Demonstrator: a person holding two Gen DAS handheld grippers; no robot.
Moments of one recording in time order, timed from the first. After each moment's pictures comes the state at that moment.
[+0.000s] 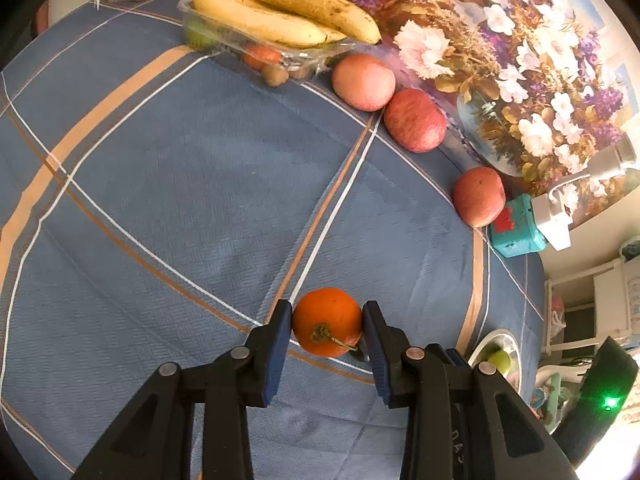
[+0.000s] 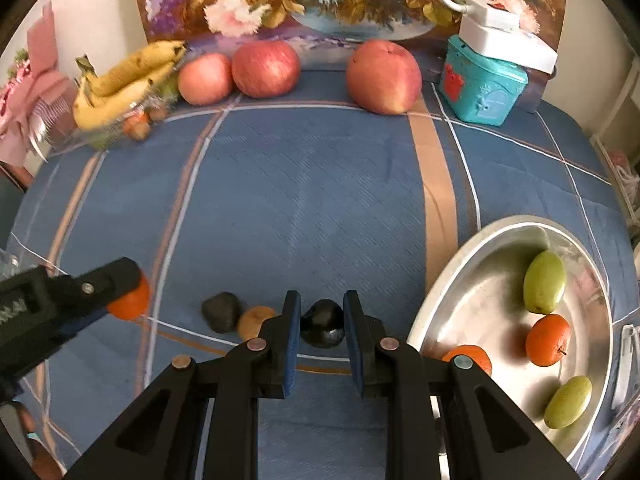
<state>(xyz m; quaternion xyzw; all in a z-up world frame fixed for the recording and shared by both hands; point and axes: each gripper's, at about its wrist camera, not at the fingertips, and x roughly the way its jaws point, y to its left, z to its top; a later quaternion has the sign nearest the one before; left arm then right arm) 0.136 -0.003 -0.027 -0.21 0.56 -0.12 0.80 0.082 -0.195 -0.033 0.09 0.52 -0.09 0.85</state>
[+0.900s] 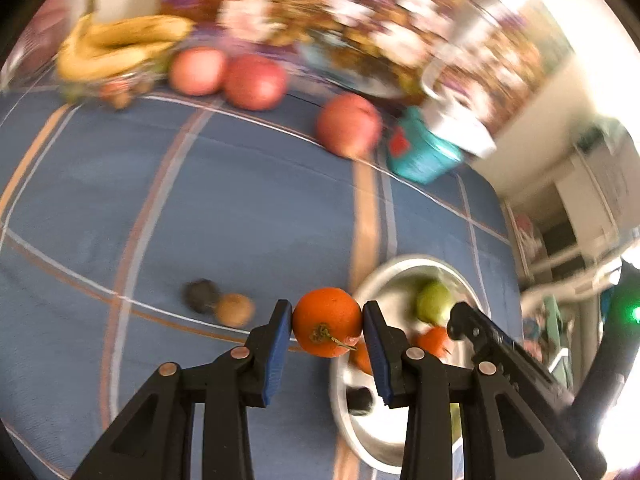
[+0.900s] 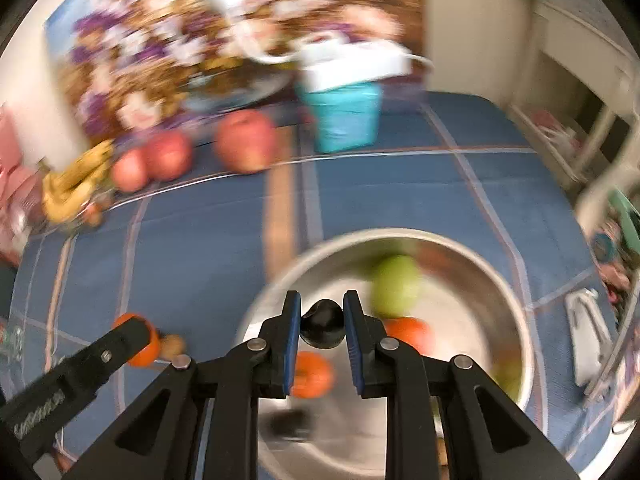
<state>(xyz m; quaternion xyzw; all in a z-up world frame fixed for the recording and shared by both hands) 0.079 -0.132 0.013 -0.10 0.54 -0.24 0.80 0.020 -0.306 0.011 0.16 0.46 -0.20 0.85</state>
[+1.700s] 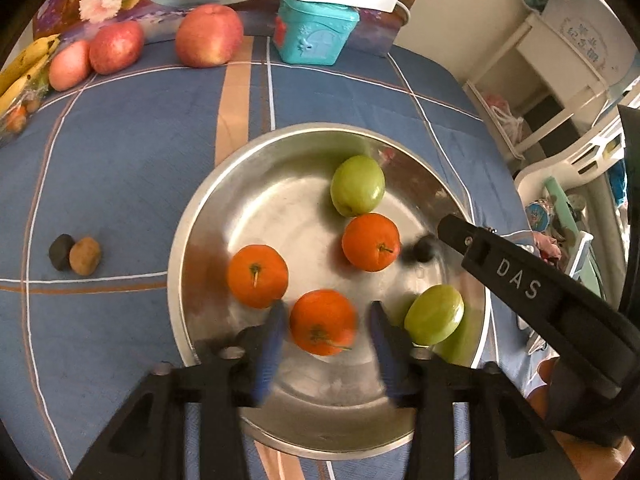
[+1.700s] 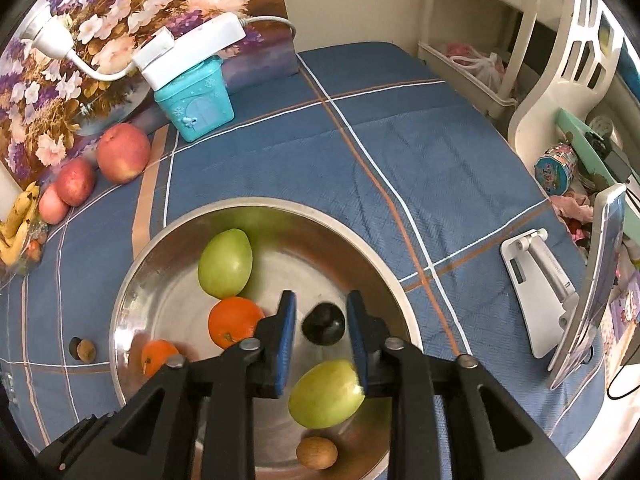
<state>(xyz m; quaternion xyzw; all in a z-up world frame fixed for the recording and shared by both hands) 0.015 -0.238 -0.028 0.03 0.57 -0.31 0.76 -0.034 -0.387 -0.018 0.22 0.48 -0.27 0.81</state>
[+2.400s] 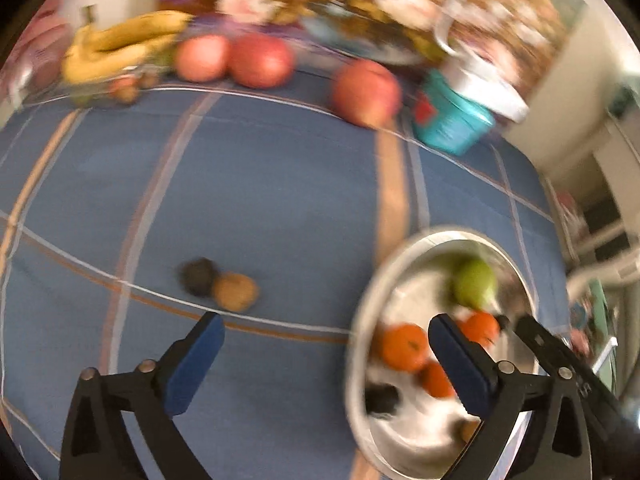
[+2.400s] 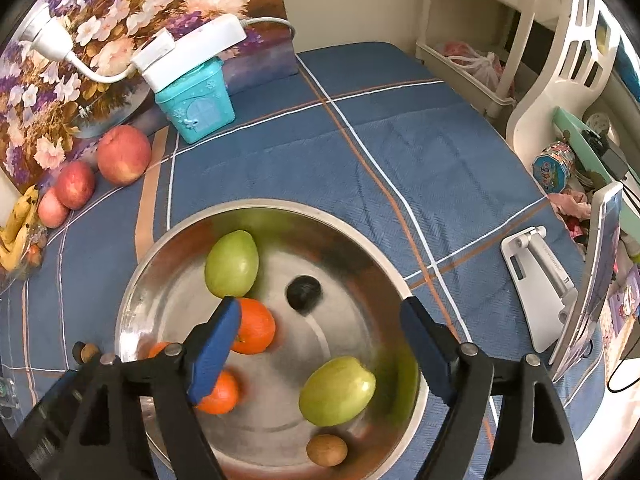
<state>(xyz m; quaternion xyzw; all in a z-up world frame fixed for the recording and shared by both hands) 0.069 -0.149 -0.016 -0.05 0.54 -0.16 0.83 -0.030 -0.381 -0.016 0.22 0.48 -0.28 0.80</state>
